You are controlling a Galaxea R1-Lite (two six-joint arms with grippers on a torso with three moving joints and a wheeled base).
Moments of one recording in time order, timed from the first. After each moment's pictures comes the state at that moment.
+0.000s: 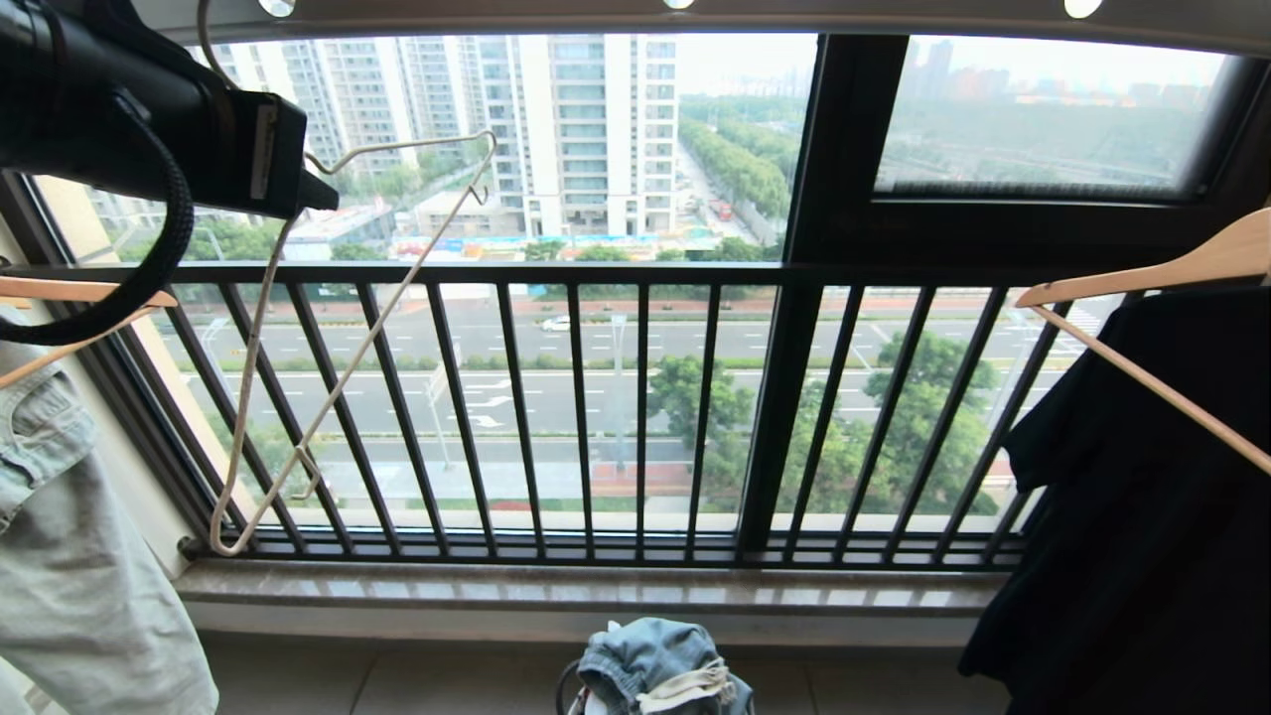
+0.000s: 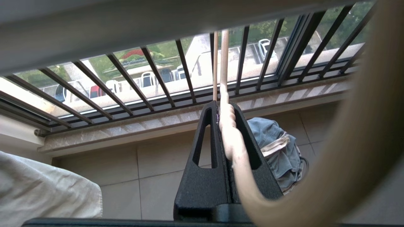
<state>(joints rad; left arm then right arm) -0.34 1.56 -1.94 0.77 0.13 0.02 0.00 0.00 -0.02 0.03 -0.01 0.01</state>
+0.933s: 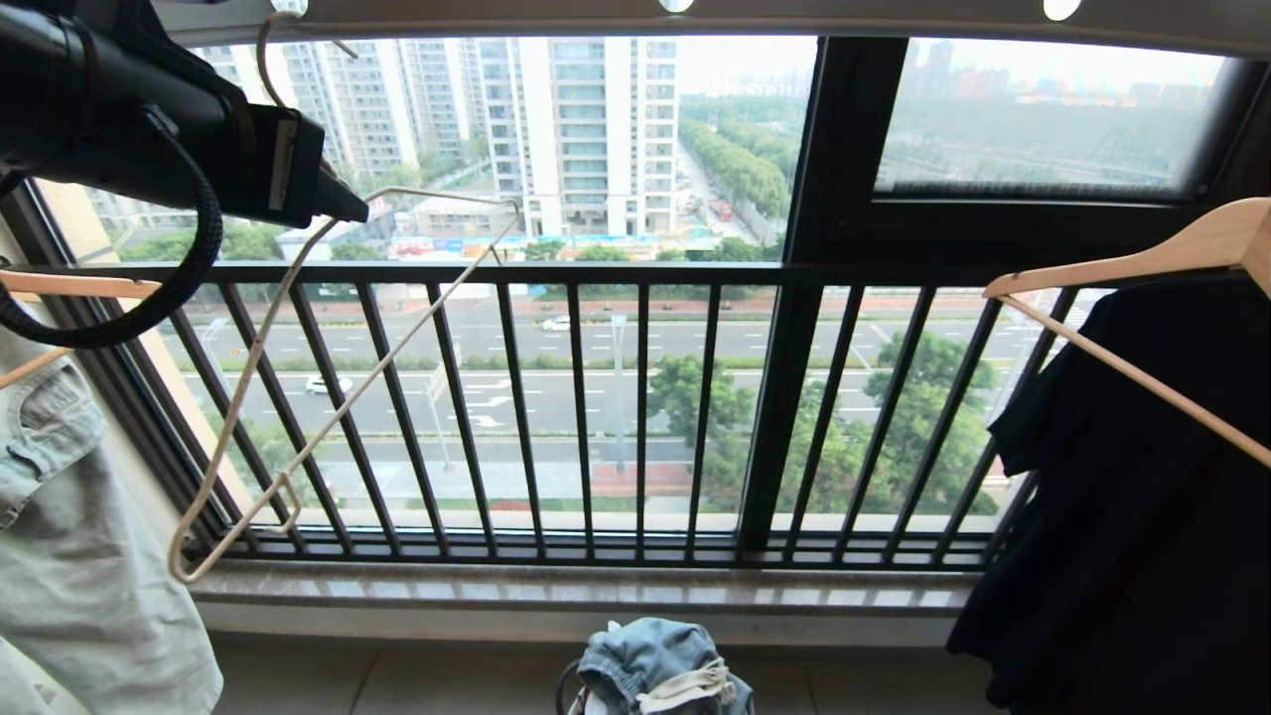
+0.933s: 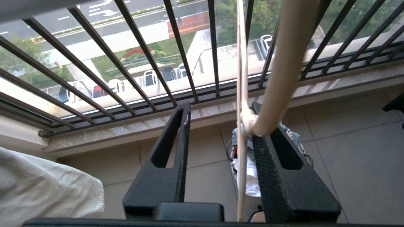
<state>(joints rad) -0.34 1.58 -1.94 0.76 0.13 0.04 0.00 0.00 -0.02 0.03 -0.01 0.01</state>
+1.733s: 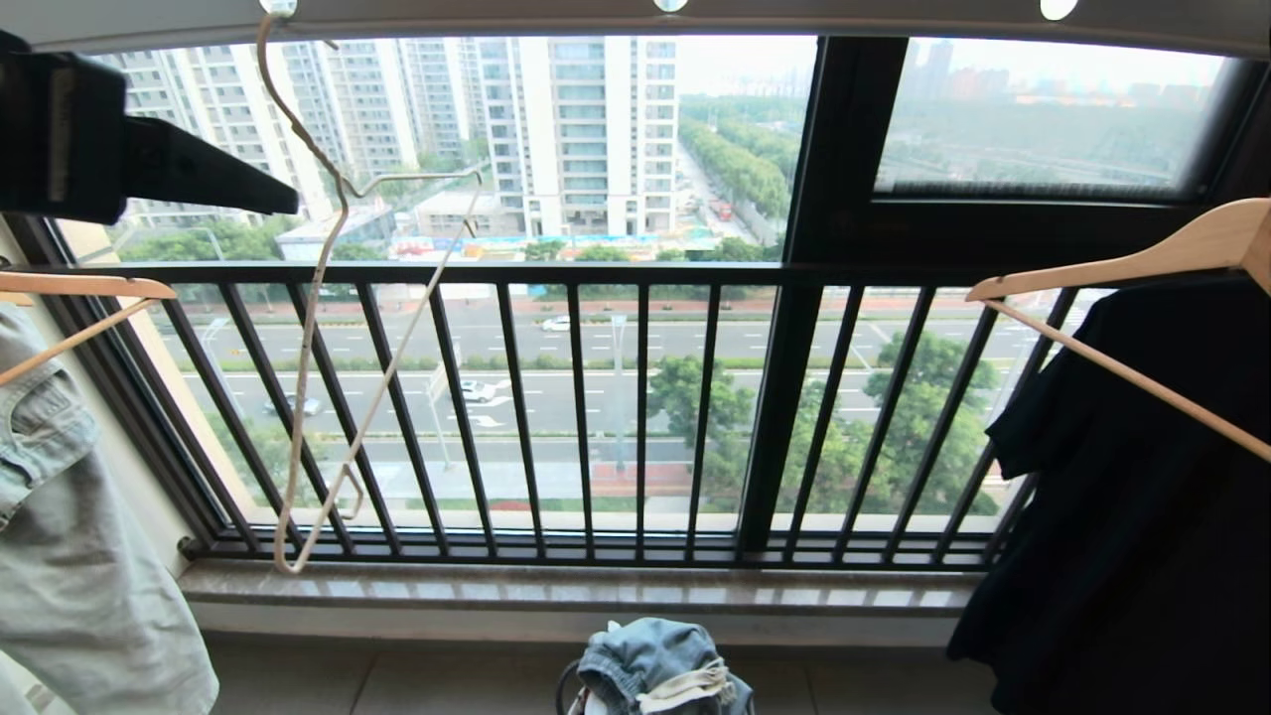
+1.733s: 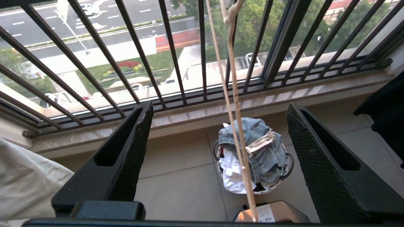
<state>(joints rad) -0.35 1.33 -1.78 0.78 0.10 0.00 0.00 0.00 -0.02 0.03 -0.01 0.01</state>
